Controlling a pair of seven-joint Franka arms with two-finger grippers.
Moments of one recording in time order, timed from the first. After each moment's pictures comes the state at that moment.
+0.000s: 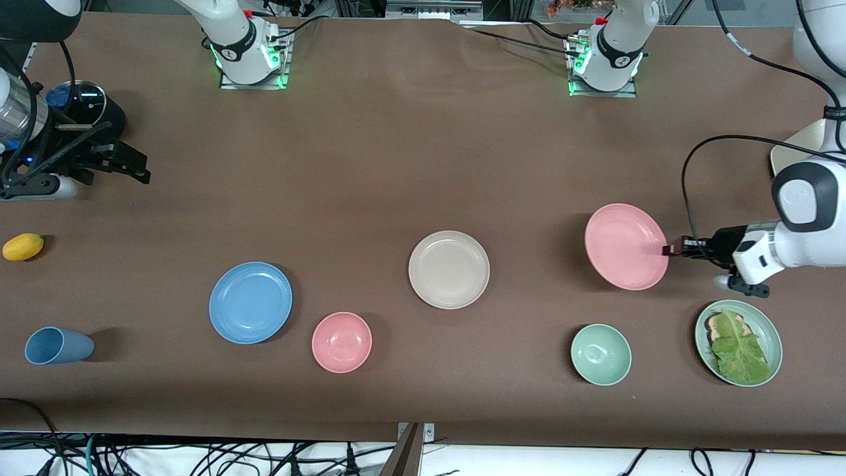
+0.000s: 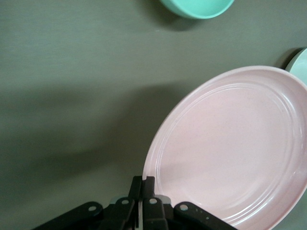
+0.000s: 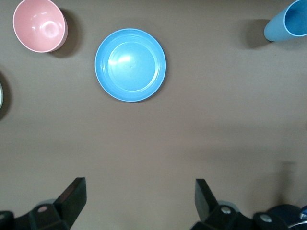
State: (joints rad) left arm 0.24 0.49 -0.11 -1.70 -0.36 1.89 0.38; right arm 0.17 0.08 -0.11 -1.56 0.02 1.61 0.03
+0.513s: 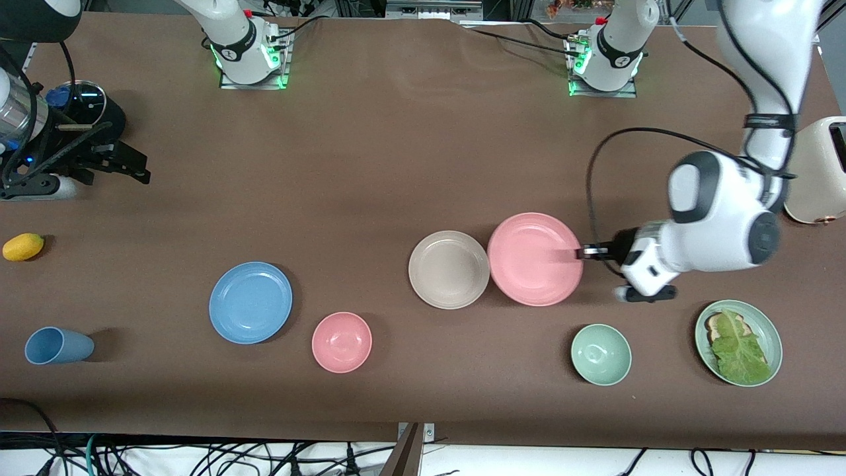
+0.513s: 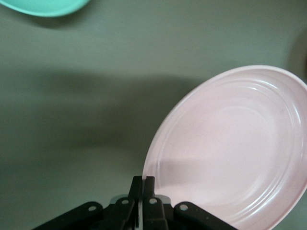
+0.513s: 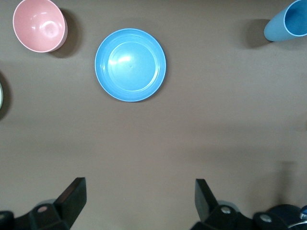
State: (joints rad) left arm -0.07 0.49 -0.19 -1.62 -0.36 1.99 -0.23; right arm 0.17 0.08 -0.11 -1.56 0.02 1.61 0.03
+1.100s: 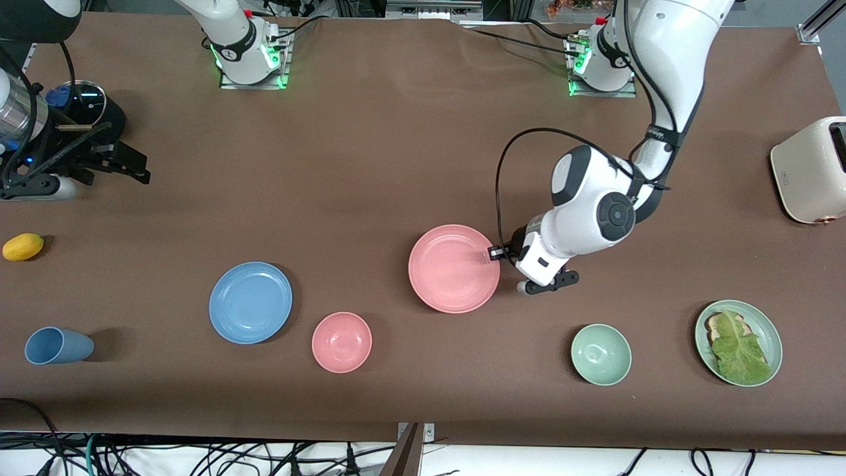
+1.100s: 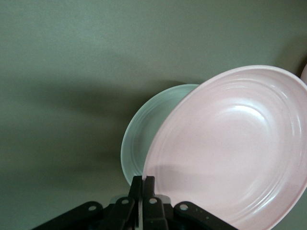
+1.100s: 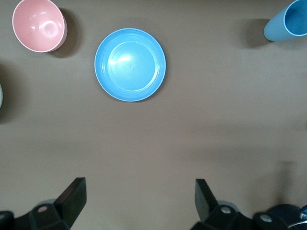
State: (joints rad) left arm -0.27 0.60 -0.18 -1.62 -0.35 2.26 -0.50; right arm 0.17 0.08 -0.11 -1.56 0.02 1.61 0.03
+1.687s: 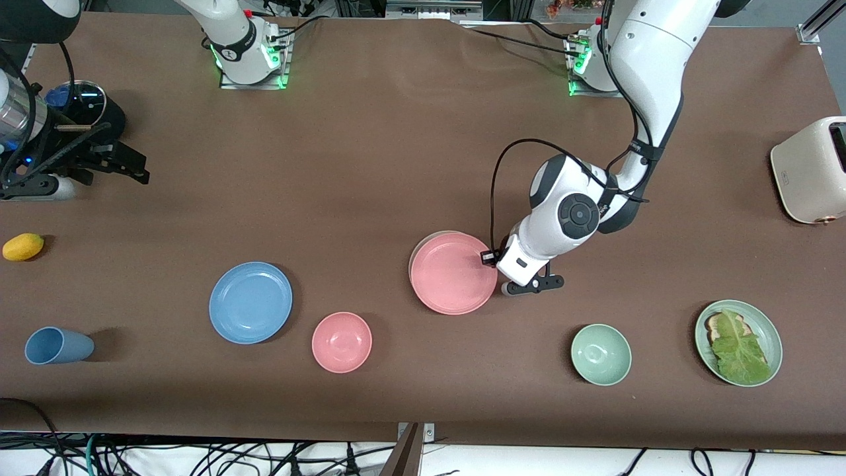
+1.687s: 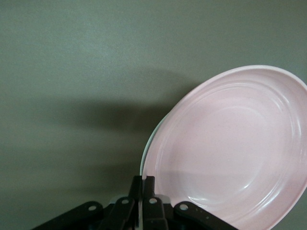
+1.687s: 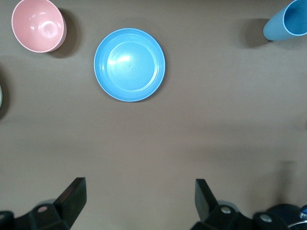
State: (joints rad) left arm -0.30 0.65 -0.18 -1.63 -0.17 2.32 -0.53; right arm 0.17 0.08 -0.11 -1.56 0.02 1.61 0.03
